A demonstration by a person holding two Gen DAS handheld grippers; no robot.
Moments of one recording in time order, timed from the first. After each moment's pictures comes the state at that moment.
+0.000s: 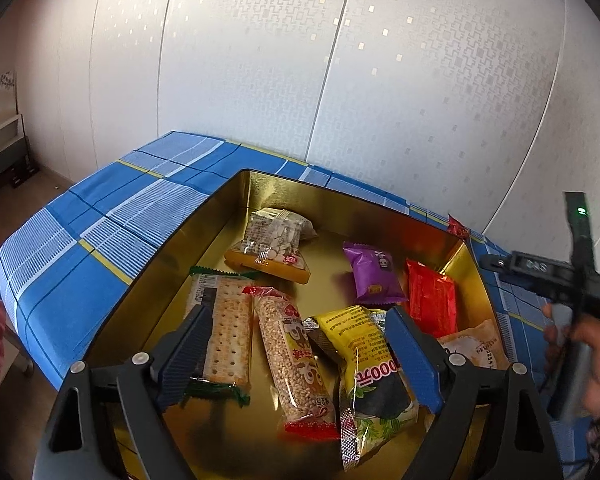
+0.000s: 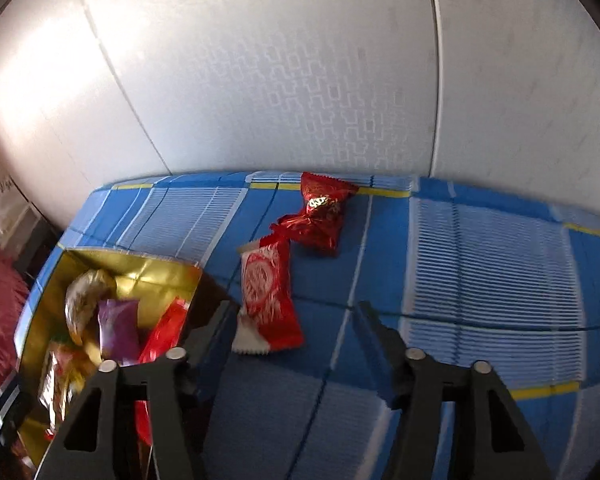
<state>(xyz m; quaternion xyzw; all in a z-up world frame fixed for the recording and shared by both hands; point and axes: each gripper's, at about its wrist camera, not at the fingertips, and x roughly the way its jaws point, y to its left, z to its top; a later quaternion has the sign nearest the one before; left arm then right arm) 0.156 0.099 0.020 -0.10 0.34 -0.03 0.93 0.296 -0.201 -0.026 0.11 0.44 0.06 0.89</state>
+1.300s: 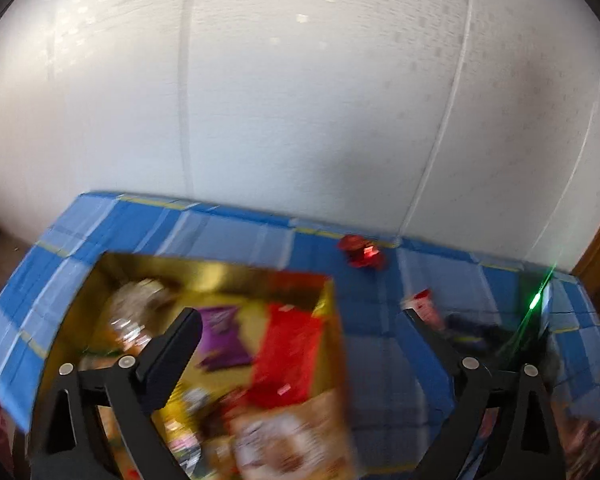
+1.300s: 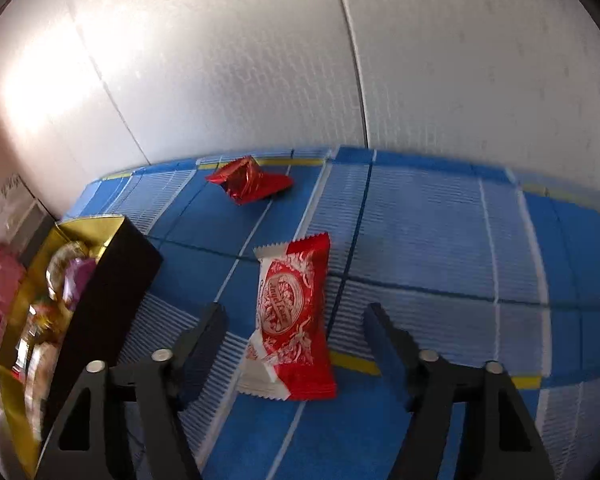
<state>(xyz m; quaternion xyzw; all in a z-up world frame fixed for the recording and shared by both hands) 0.204 -0.047 0.093 -0.02 0.36 -0.13 0.92 0.246 -0.276 -0.050 0.08 0.41 0.07 0.90</state>
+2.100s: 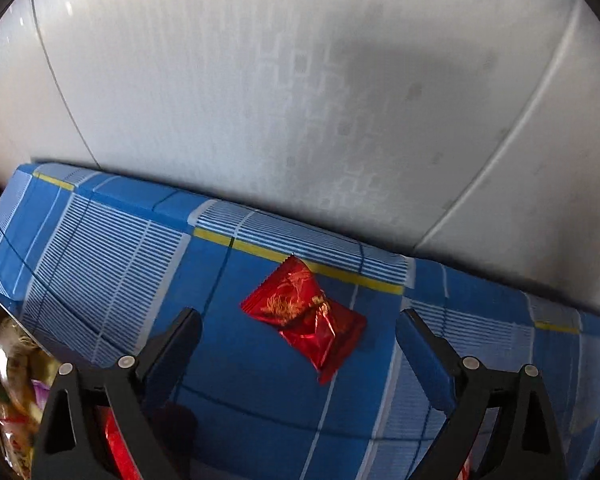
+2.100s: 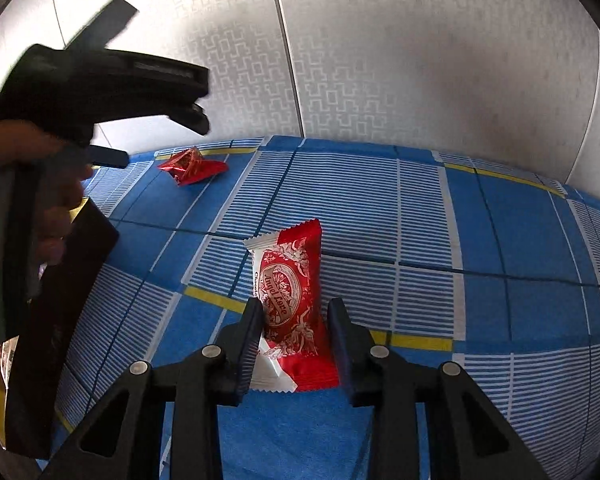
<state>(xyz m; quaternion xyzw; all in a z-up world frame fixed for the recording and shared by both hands) 0.382 -0.182 0.016 -0.02 0.51 -0.04 0.86 0.221 -0.314 -0.052 0.07 0.43 0.02 0.90</state>
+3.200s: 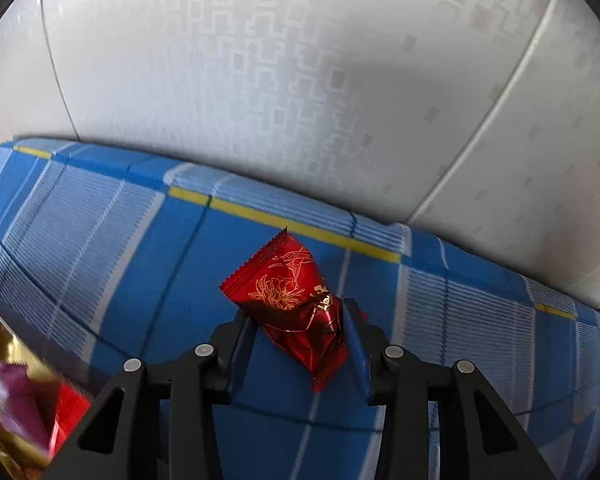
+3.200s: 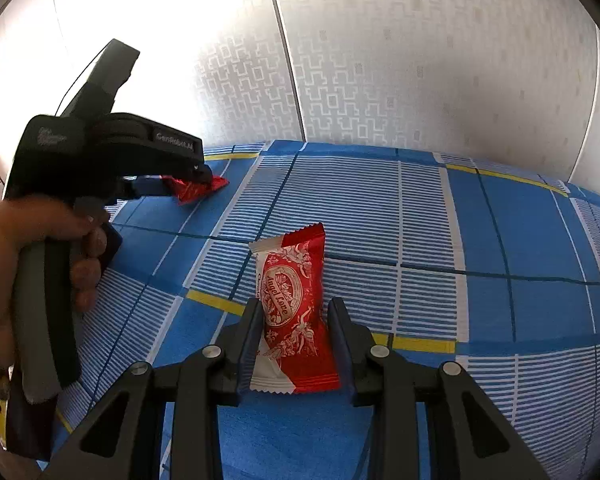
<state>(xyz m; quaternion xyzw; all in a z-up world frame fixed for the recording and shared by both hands) 0.329 -0.170 -0.002 -0.05 0.49 -0.09 0.86 0.220 -0.317 -0.051 0.08 0.42 0.02 0.90</state>
